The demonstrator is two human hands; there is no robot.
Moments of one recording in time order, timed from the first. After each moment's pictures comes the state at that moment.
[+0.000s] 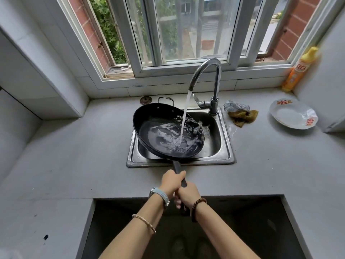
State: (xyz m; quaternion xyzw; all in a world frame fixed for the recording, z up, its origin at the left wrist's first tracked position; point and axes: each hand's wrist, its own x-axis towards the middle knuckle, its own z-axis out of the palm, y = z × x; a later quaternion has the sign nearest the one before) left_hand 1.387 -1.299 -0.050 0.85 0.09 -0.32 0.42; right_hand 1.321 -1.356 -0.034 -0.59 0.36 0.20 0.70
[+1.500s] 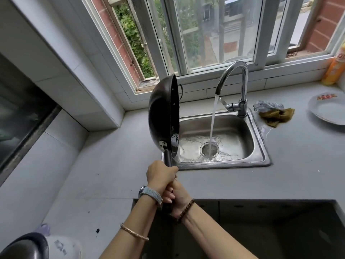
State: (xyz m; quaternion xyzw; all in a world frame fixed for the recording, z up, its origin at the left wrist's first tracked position) left_hand 1.405 -1.197 0.060 0.96 0.10 -0.13 0.22; right_hand 1.340 -1.241 0.037 -0.18 0.19 0.22 0.94
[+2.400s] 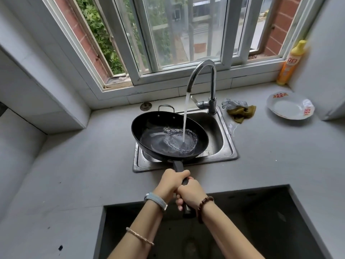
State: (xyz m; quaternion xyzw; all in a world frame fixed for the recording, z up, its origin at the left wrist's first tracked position) left_hand 1.376 -1.277 0.012 0.81 0.10 -0.34 0.47; right_hand 1.312 -1.330 0.021 -0.59 0.33 0.16 0.72
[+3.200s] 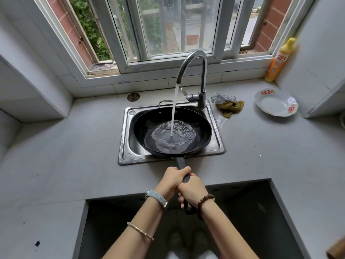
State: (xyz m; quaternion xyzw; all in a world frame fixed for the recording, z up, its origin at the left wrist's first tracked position) left_hand 1.359 -1.311 -0.024 0.74 0.10 -0.39 0.54; right_hand 1.293 -1.364 0.007 -0.64 0.36 0.16 0.66
